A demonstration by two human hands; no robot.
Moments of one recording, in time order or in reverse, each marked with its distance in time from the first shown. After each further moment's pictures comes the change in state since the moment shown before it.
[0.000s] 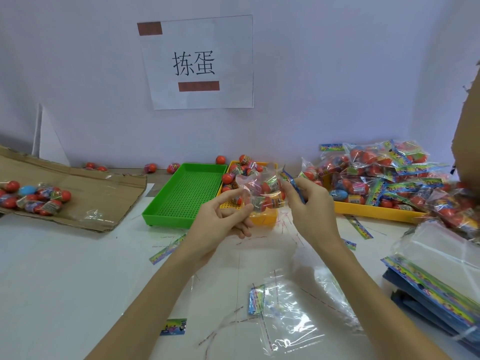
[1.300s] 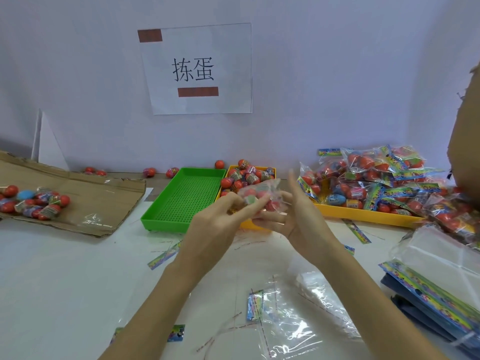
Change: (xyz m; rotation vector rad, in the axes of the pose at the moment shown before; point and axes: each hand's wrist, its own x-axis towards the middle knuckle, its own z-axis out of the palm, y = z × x) left_hand -0.004 -0.001 -0.008 1.341 0.177 1.056; right_hand -0.005 -0.026 0.000 0.954 -0.343 0.606
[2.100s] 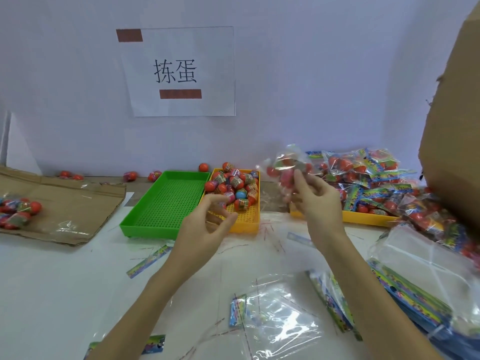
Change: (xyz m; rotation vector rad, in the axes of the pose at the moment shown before) left_hand 0.009 0.013 0.004 -0.733 -0.154 -0.781; right_hand 0.005 -0.027 -0.043 -0.328 0.382 -0.418
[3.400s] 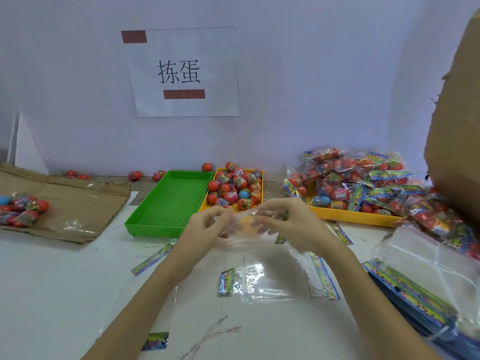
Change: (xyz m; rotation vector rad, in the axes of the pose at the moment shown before) left_hand 0.003 -0.008 -0.004 -0.162 -0.173 -0.186; right_hand -0.006 0.014 0.006 -0.559 -0.617 -0.131
